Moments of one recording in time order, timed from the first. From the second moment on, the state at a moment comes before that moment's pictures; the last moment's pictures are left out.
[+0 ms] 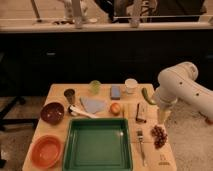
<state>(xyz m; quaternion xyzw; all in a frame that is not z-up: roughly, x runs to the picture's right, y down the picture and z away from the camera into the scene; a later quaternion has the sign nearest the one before) 0.253 0.106 0.696 -0.29 -0.02 -0.05 0.96</state>
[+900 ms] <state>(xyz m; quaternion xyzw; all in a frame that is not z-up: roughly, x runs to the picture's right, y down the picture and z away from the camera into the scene) 0.202 0.088 0.723 -0.32 -0.04 -0.12 0.94</state>
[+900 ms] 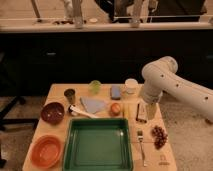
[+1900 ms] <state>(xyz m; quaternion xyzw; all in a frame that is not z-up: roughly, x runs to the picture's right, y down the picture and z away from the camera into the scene) 0.146 0.086 0.772 -0.37 -0.07 -0.15 0.92</state>
